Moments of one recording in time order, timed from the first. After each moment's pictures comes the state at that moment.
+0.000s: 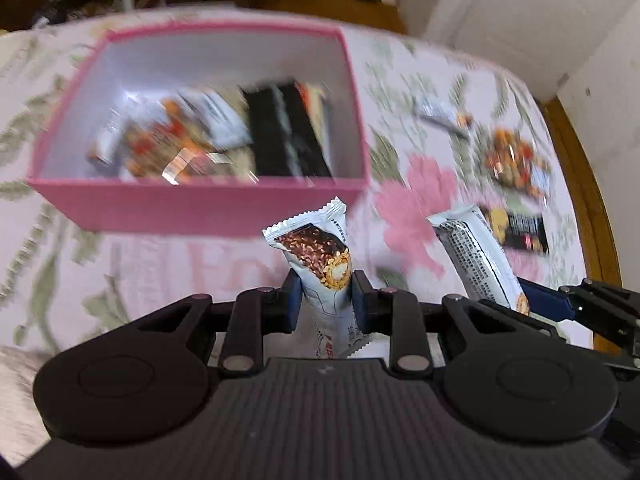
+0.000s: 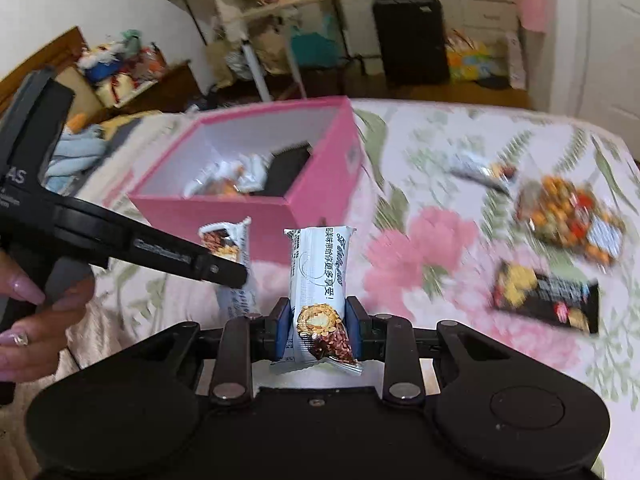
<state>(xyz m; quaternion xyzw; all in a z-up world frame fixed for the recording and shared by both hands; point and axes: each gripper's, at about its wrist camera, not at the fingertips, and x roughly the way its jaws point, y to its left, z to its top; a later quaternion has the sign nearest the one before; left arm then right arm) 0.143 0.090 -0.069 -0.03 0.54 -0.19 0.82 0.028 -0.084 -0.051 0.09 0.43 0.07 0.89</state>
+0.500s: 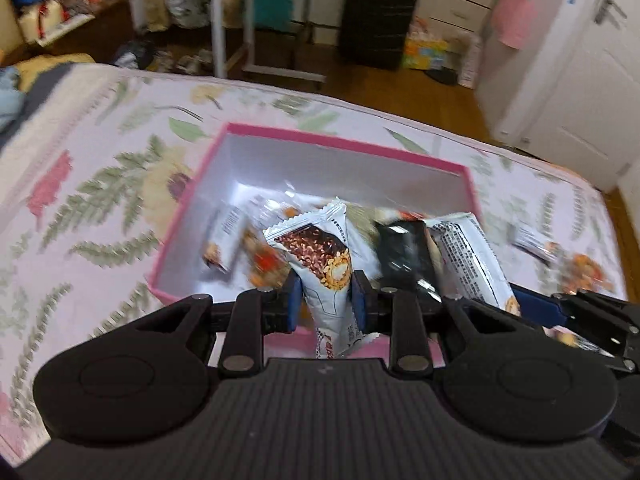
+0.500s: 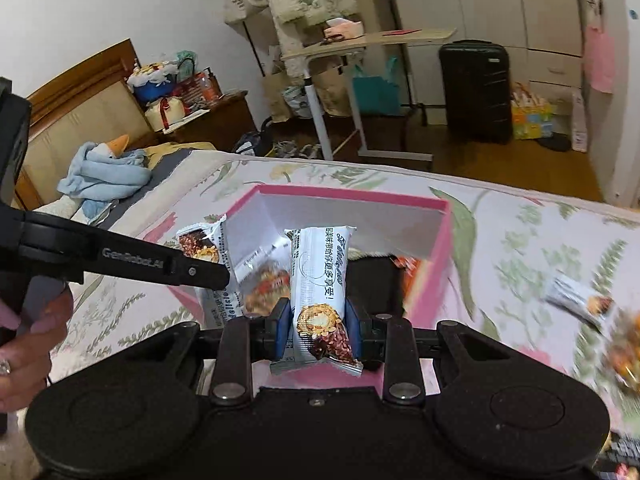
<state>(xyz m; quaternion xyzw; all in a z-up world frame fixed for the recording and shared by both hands) 0.216 0.151 -0.045 -0.04 0.46 -0.07 0.88 0.150 -0.035 -0.049 0.08 0.38 0.15 0.91</state>
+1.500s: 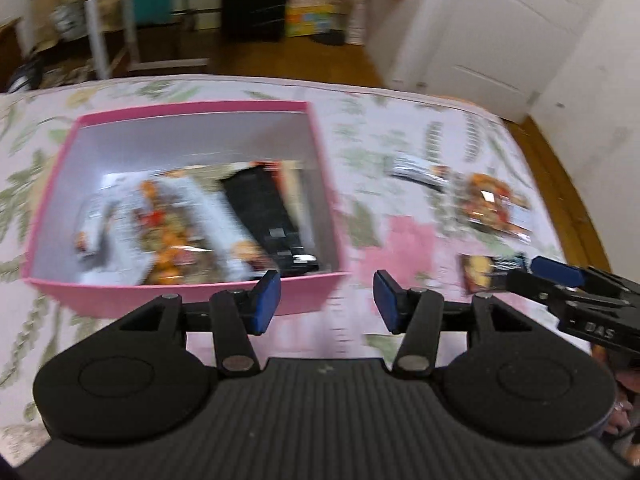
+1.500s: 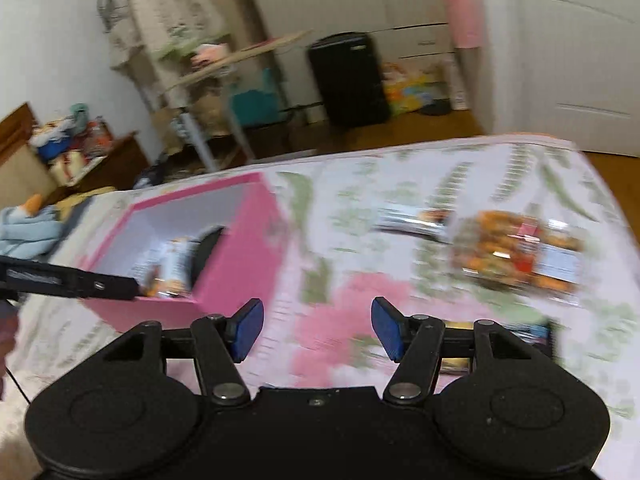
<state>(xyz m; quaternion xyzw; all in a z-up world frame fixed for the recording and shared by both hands) 0.165 0.064 -0.049 0.00 0.48 -0.25 0.84 0.029 -0.170 -0.055 0.14 0.38 -0.04 0.91</state>
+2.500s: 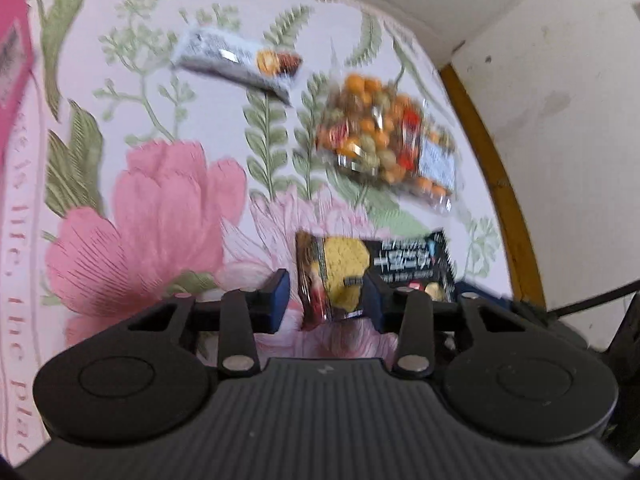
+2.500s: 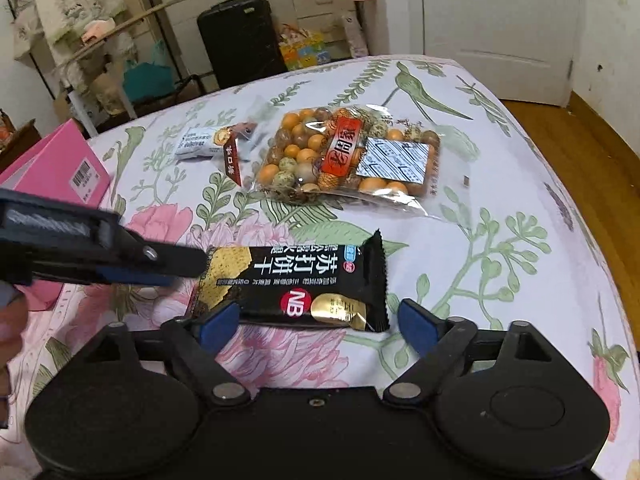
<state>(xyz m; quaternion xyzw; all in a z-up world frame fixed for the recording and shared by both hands) 0.183 -0.142 -0.191 -0.07 0.56 -0.36 0.74 0.014 -0.278 -0.166 0.14 0.42 -0.14 0.88</state>
